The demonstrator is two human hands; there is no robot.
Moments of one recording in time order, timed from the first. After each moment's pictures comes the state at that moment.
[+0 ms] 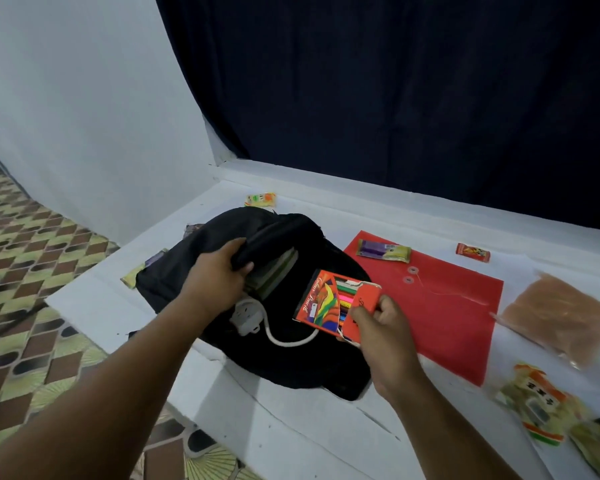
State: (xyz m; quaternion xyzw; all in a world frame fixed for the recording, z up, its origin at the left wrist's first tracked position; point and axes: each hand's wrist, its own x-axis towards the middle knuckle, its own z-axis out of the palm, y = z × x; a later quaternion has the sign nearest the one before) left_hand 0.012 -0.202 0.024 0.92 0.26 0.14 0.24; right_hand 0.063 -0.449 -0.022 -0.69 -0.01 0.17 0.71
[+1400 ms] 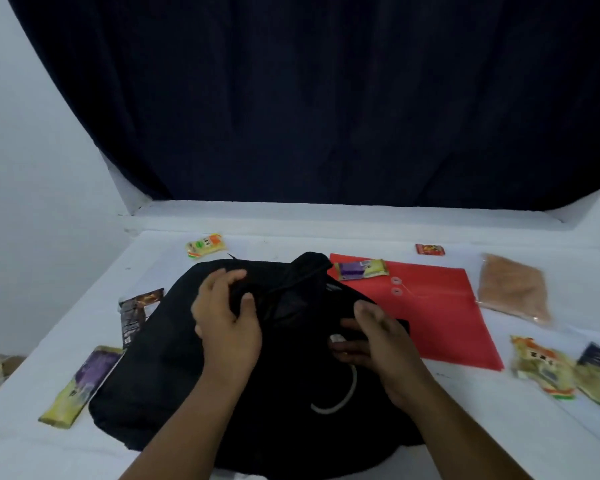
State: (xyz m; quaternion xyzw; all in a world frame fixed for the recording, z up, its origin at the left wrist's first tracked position) left_hand 0.069 -0.149 0.000 0.83 0.15 0.31 0.44; right_hand 0.077 -0.357 -0.013 -0.65 0.09 0.11 0.75
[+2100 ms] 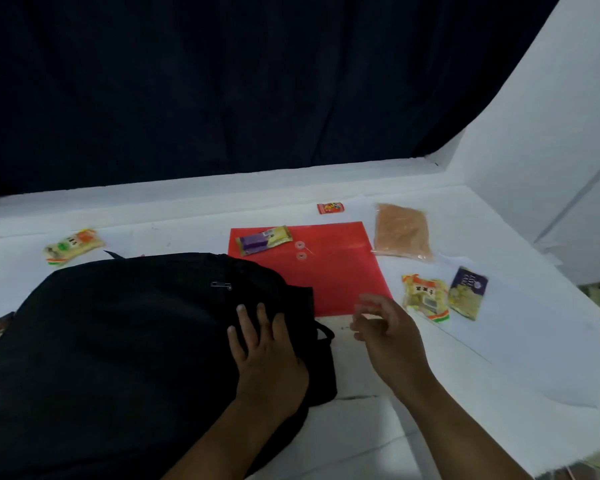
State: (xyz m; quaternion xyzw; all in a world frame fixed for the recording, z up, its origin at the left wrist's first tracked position) left_hand 0.057 -0.312 -0.076 0.99 -0.06 -0.07 0.13; right_hand 0.035 -0.488 -0.053 -0.79 0.19 -0.10 0.58
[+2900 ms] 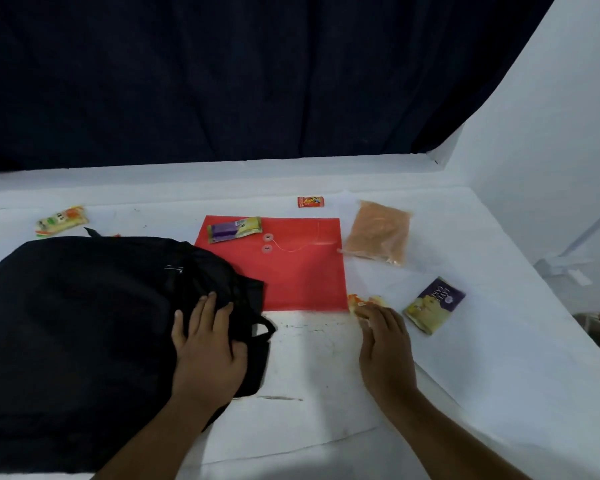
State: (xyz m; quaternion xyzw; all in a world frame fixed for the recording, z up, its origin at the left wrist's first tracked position) left_hand 0.054 -0.335 -0.113 0.99 -0.02 0.08 0.14; right_hand 0.042 -0.611 -0.136 -0.92 0.04 -0.21 0.32
